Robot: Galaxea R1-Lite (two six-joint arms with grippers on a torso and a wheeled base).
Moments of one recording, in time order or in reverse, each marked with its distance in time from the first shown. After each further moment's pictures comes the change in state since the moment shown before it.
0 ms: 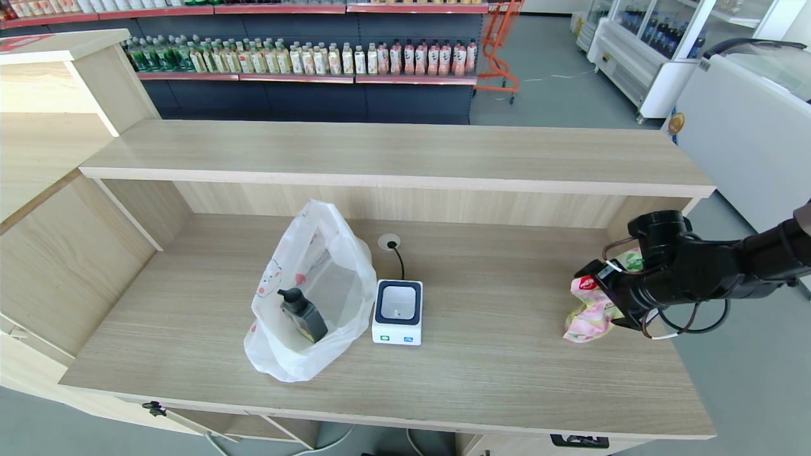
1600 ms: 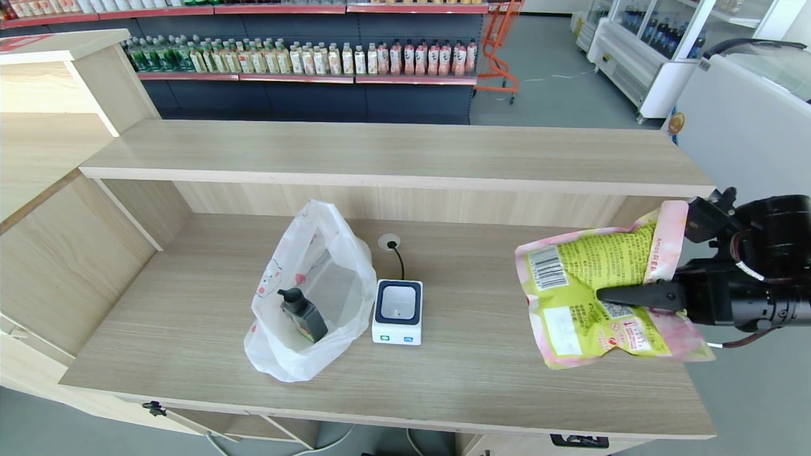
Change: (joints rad) left arm 0.000 0.000 0.000 0.000 0.000 0.000; right arm -0.051 -0.441 0.291 0.102 1.316 -1.030
